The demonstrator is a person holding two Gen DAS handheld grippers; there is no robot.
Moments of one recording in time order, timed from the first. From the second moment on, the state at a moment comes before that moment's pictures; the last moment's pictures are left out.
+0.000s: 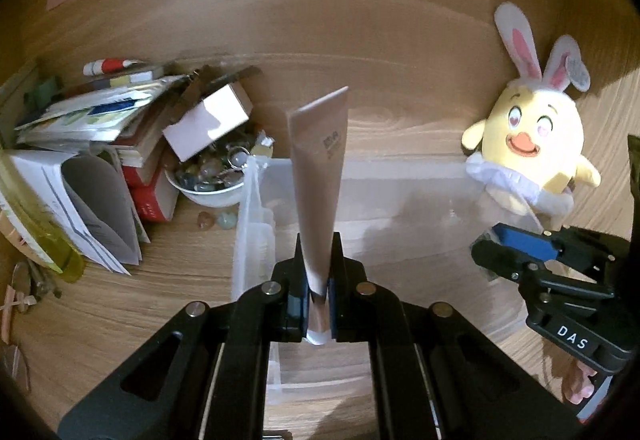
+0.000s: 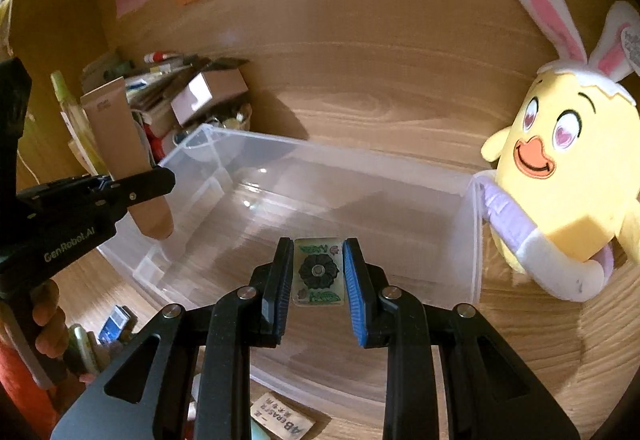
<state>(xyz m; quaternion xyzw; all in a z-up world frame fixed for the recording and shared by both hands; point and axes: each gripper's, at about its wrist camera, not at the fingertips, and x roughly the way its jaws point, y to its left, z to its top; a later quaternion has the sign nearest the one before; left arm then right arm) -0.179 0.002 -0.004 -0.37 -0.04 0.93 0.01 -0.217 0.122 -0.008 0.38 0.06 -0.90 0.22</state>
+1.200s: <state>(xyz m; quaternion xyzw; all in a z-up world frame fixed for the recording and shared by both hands) -0.130 0.018 0.038 -0.33 -0.03 0.94 0.04 -0.188 0.129 0.023 0.34 0.05 -0.91 0.21</state>
